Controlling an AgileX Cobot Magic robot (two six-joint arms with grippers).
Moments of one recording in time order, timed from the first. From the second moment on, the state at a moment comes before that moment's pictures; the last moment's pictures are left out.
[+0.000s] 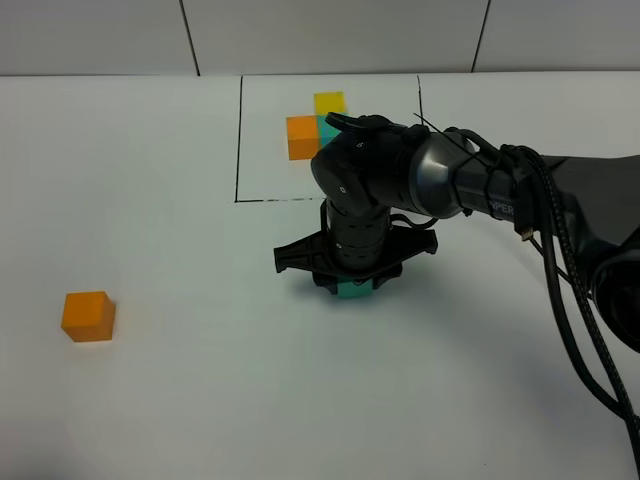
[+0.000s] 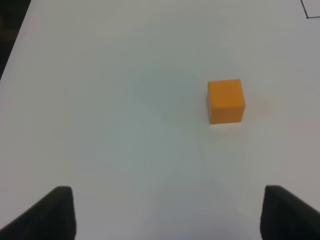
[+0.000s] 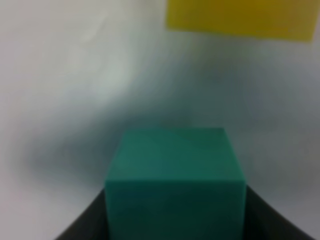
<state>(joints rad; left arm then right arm) 0.07 0.06 -0.51 0.00 1.06 0.08 0.70 2.19 -1.55 -0.11 0.89 0.65</state>
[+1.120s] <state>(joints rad) 0.07 0.06 -0.51 0.00 1.06 0.08 0.65 2.21 -1.56 -0.06 0.83 0.64</state>
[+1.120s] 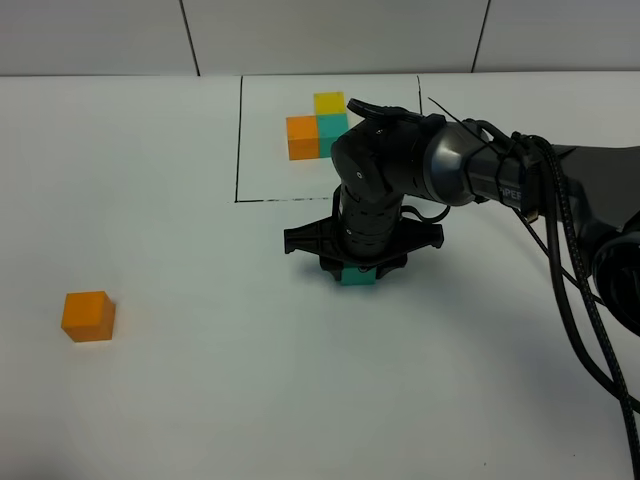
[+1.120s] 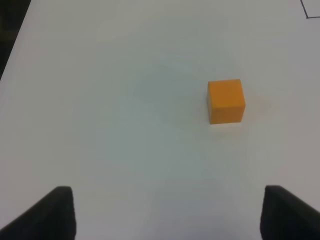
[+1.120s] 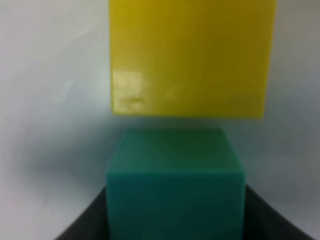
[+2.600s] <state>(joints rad) 0.07 0.06 -0.51 0.00 1.06 0.08 0.64 2.24 -1.57 -0.08 0.80 0.65</state>
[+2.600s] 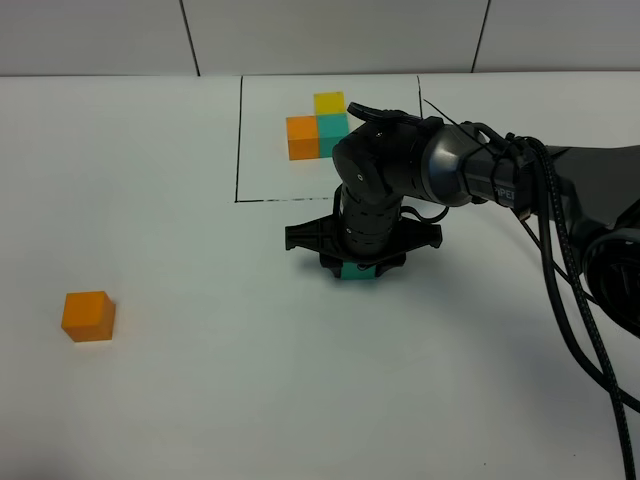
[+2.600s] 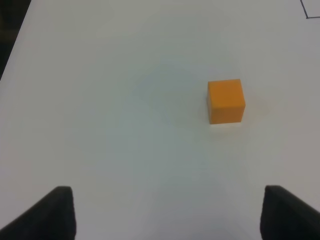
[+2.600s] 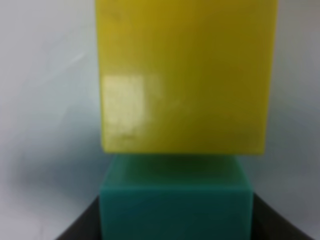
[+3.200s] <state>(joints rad) 0.07 0.06 -0.51 0.00 1.06 0.08 0.64 2.24 -1.57 -0.10 0.77 0.66</state>
